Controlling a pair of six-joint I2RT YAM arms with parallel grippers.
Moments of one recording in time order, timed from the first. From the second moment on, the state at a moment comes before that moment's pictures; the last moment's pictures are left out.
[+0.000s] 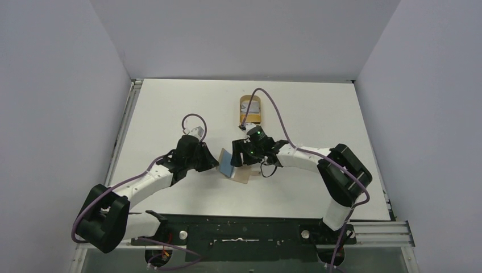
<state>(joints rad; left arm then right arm) -0.52 1.25 0.56 -0.04 0.14 -0.75 0.73 1.72 0.96 -0.04 -0.17 0.47</state>
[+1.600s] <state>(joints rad) -0.53 1.23 0.56 -0.08 0.11 -0.76 0.89 1.85 1.19 -0.12 -0.03 0.43</state>
